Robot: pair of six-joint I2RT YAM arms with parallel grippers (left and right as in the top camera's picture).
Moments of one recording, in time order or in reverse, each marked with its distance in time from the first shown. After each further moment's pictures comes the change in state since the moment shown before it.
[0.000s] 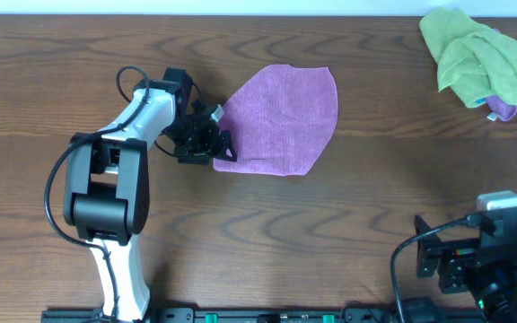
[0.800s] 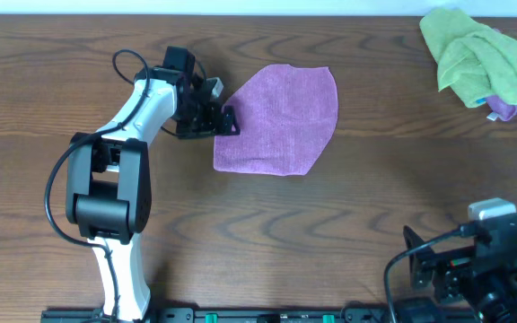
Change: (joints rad) left arm -0.008 0.010 0.108 0.093 -0.088 -0.087; right arm 0.000 -0.015 0.005 -0.024 -0.108 -0.003
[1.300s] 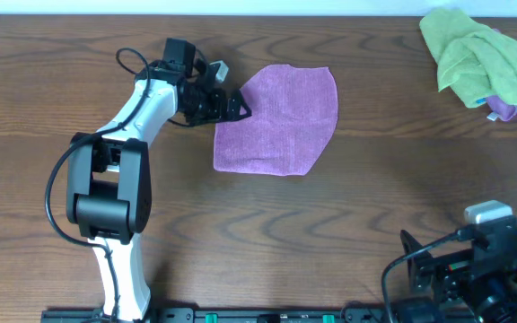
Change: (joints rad) left arm -0.002 0.000 0.000 0.207 0.112 -0.071; right arm 0.000 -0.010 0.002 -0.006 -0.035 -0.023
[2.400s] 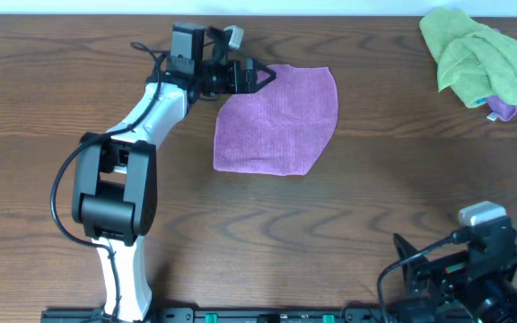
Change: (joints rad) left arm -0.058 0.000 -0.003 0.554 0.281 -0.243; right arm 0.000 0.000 0.000 0.001 -0.063 0.000
